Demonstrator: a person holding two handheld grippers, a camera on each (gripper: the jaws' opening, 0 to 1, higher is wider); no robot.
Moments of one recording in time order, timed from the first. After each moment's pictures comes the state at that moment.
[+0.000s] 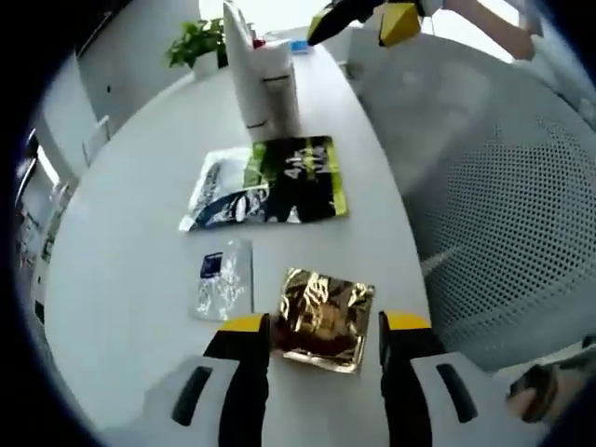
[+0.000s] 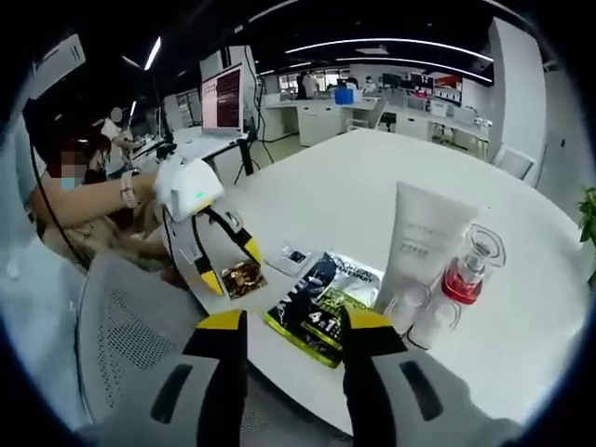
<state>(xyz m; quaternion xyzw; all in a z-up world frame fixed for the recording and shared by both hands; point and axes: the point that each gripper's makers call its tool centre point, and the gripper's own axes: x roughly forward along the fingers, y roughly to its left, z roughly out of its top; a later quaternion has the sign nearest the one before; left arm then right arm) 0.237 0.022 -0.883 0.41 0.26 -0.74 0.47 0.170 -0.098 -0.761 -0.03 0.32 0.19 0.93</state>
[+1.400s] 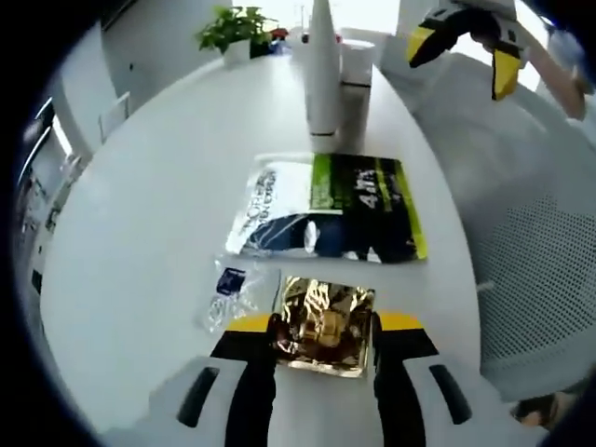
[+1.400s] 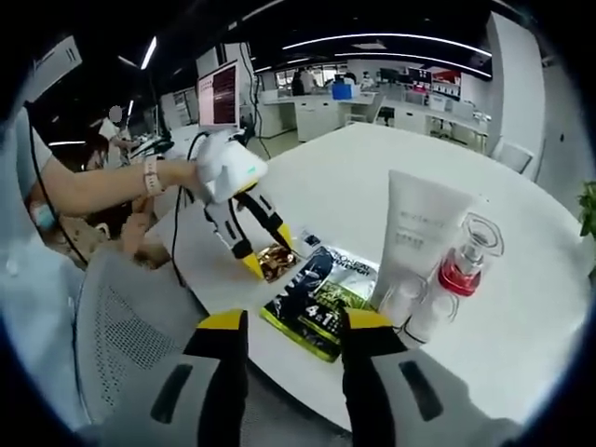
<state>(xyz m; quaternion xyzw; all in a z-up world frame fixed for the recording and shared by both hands) 0.283 -0.032 -0.884 0.37 0.29 -0.70 0.53 0.169 -0.105 -0.766 -0.02 0.33 0.19 0.93</state>
